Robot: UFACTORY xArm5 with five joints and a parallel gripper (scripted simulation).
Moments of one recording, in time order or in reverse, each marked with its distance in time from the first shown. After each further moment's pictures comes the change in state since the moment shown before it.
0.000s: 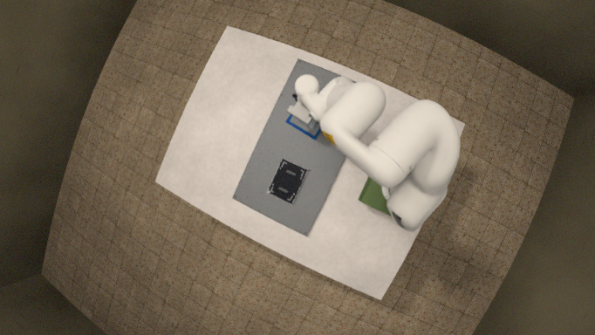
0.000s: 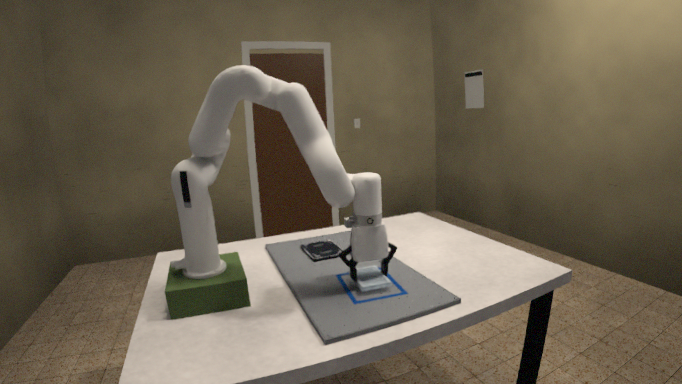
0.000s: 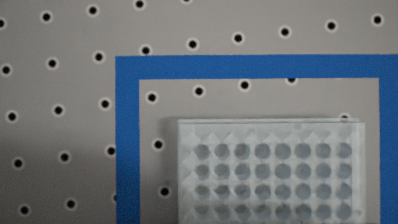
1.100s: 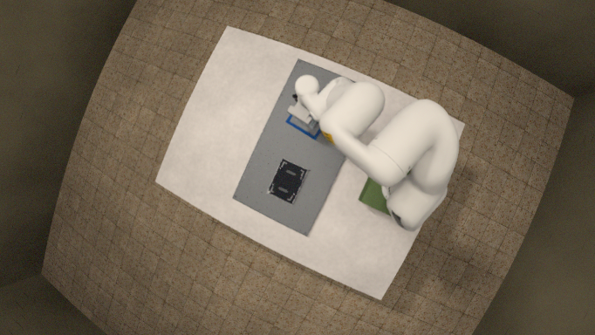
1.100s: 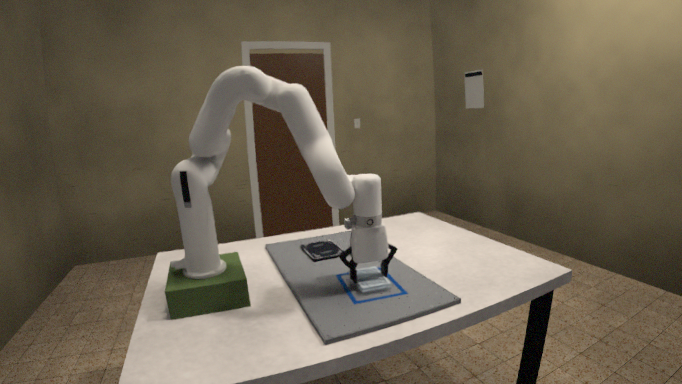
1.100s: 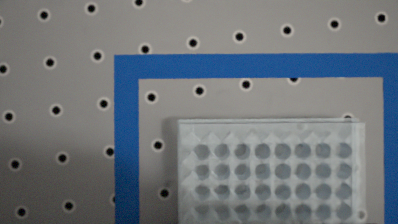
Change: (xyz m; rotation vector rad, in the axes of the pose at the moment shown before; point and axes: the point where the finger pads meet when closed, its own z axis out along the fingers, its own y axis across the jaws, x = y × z) arm 0.000 0.000 0.003 0.001 0.000 0.000
